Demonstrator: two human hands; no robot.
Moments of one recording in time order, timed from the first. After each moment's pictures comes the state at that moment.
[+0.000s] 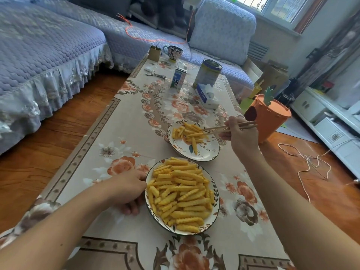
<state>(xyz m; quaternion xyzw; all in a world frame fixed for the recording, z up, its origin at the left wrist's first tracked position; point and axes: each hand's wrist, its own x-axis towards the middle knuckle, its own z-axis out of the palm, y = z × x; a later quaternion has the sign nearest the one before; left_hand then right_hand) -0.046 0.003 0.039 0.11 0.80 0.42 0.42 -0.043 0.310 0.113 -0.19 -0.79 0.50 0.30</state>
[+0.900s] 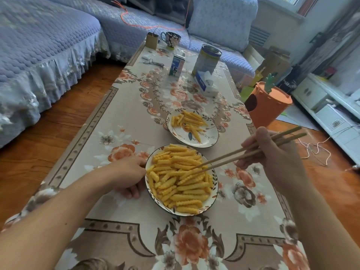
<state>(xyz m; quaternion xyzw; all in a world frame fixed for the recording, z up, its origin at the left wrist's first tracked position) -0.047 0.004 0.033 0.11 0.81 0.41 0.40 0.091 0.268 0.162 -0.12 -0.81 0.54 0.18</state>
